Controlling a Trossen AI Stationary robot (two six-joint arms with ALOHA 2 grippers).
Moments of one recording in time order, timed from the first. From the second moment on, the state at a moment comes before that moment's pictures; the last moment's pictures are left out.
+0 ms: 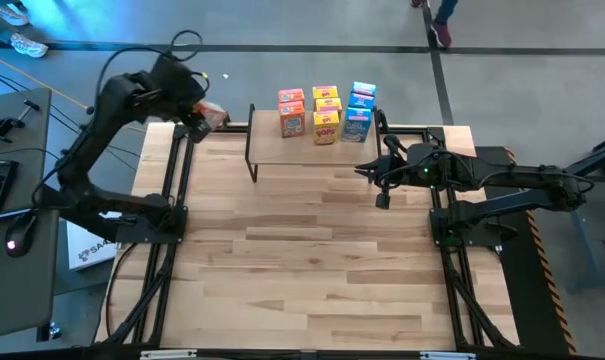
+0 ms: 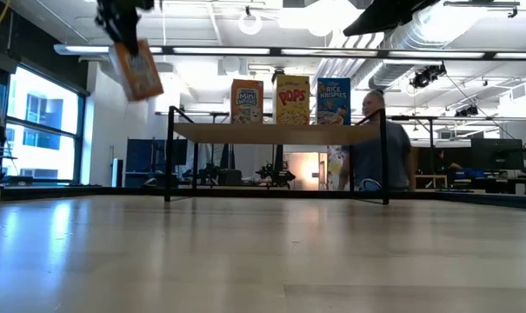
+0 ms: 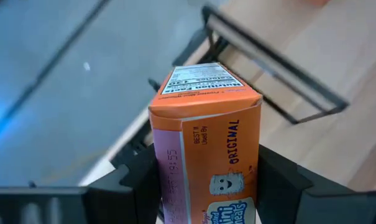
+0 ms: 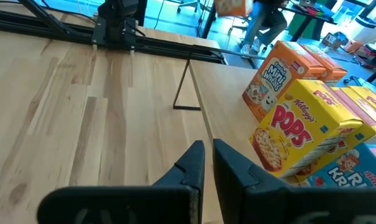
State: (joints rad) left arm 0.89 1.25 1.61 -1.38 -0.16 0.24; right arm -0.10 0.96 0.90 -0.33 0.18 -0.24
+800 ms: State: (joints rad) left arm 0.50 1.64 1.88 -1.31 -0.07 0.31; right arm -0.10 0.96 0.90 -0.32 0.15 -0.24
